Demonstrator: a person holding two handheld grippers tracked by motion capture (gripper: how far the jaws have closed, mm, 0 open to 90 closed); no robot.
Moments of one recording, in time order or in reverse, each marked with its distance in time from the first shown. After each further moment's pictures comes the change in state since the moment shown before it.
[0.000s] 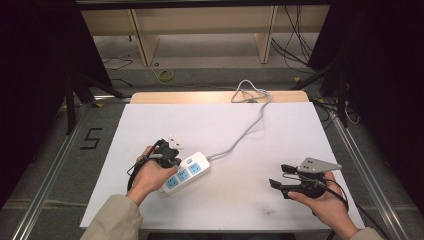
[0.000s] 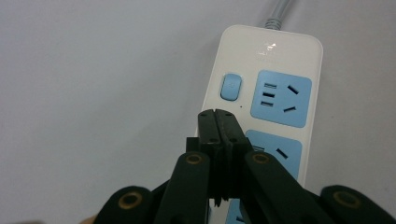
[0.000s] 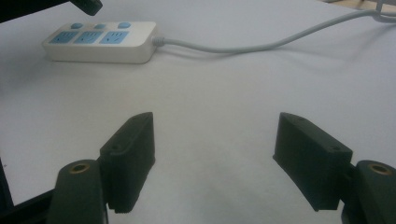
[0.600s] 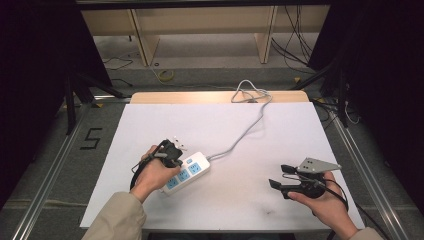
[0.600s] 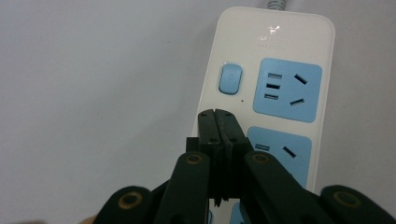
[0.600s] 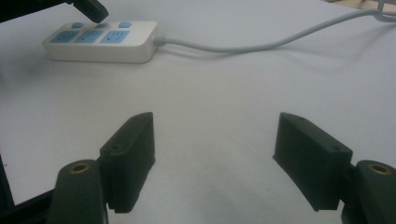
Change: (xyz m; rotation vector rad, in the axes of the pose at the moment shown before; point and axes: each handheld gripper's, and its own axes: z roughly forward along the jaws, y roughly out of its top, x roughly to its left) left arm -0.002 0.004 0.011 0.066 0.000 0.041; right arm 0.001 0.000 0.000 0.003 0.002 0.002
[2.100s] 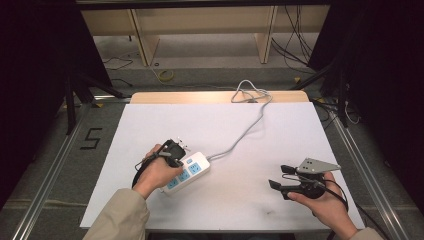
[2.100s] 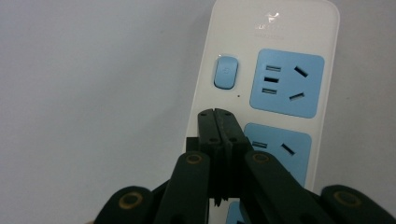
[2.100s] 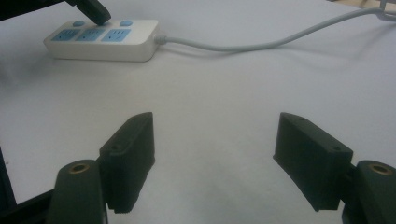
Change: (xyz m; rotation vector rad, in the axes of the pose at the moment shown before) left arm -0.003 0.006 0.004 0.063 -0.002 0.012; right arm 0.001 0.000 0.000 0.006 0.001 0.000
